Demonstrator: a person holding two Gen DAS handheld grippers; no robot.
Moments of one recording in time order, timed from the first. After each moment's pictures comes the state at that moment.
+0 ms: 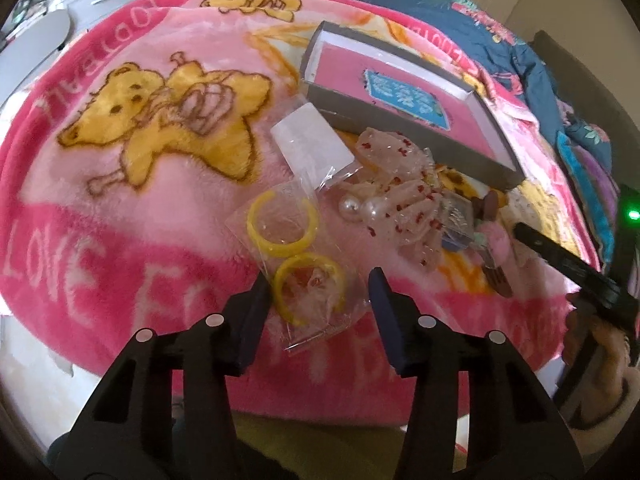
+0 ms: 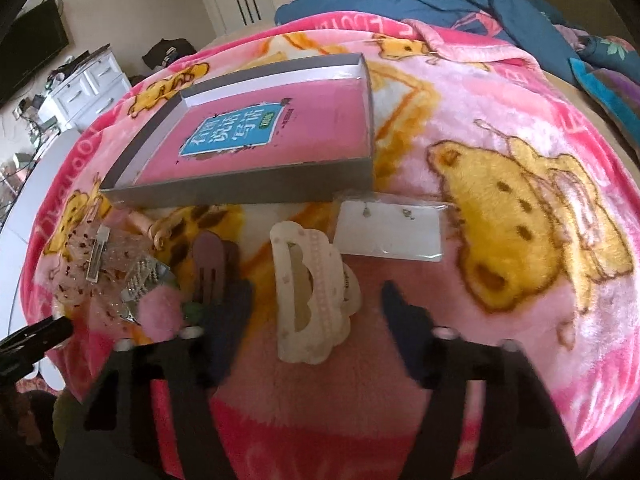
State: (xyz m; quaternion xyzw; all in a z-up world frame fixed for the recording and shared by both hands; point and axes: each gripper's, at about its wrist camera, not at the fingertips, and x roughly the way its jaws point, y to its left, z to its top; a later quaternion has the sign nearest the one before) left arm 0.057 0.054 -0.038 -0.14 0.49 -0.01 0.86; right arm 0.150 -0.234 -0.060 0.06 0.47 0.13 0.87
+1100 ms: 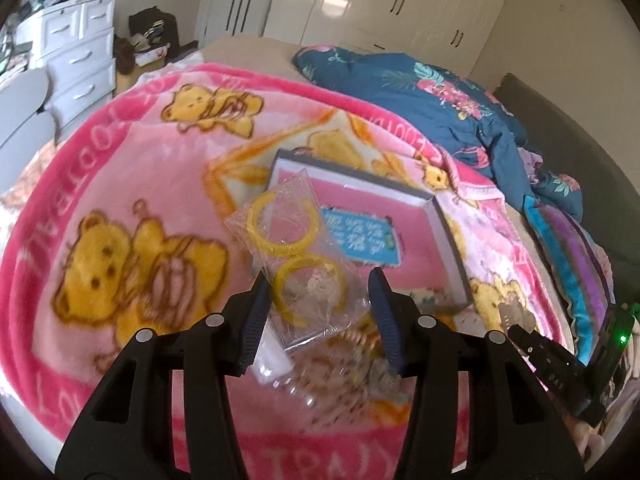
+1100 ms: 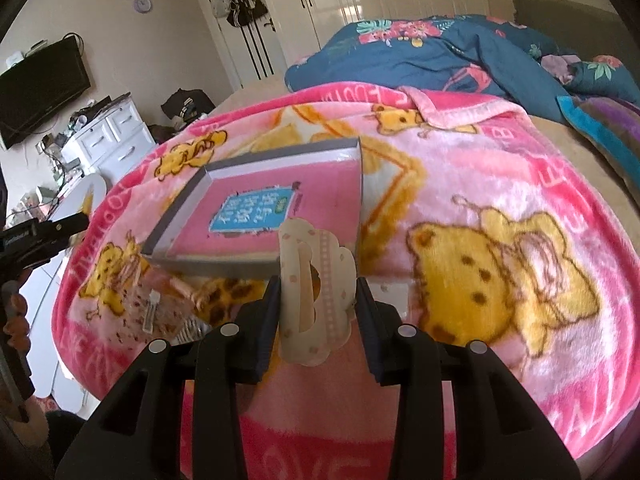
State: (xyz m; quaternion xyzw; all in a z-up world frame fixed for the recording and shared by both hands) left arm 0.146 0.053 0.062 -0.14 0.39 -0.04 0.91; right arm 0.142 -0.269 0.010 0.10 0.39 0.15 0.90
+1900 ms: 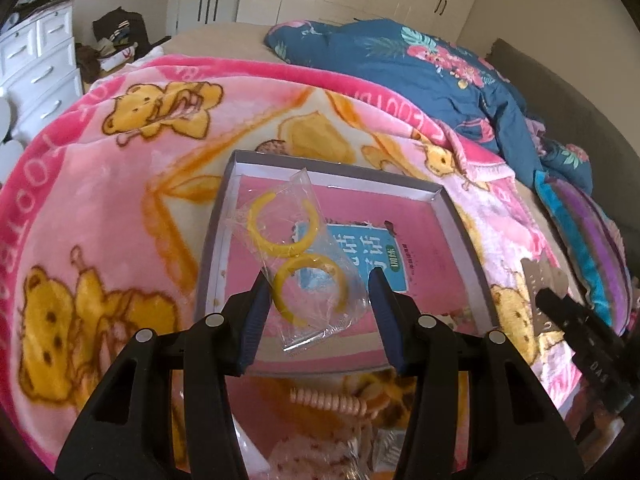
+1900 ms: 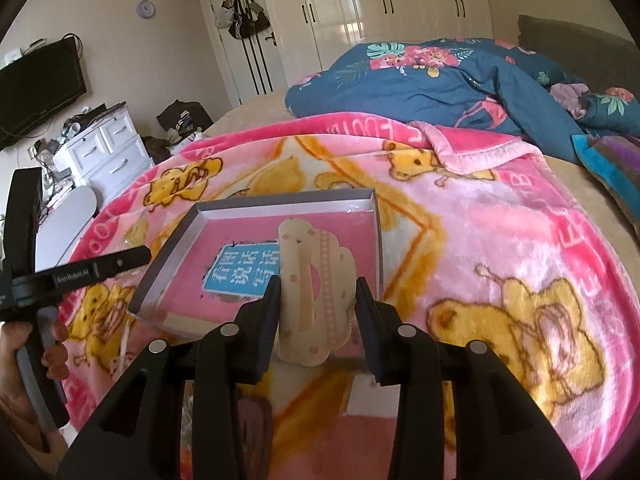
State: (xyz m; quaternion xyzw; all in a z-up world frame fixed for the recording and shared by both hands) left arm 0.237 0.024 0.025 -0.10 0.42 -0.07 0.90; right arm 0.211 -0.237 0.027 0.08 0.36 0.14 0.92
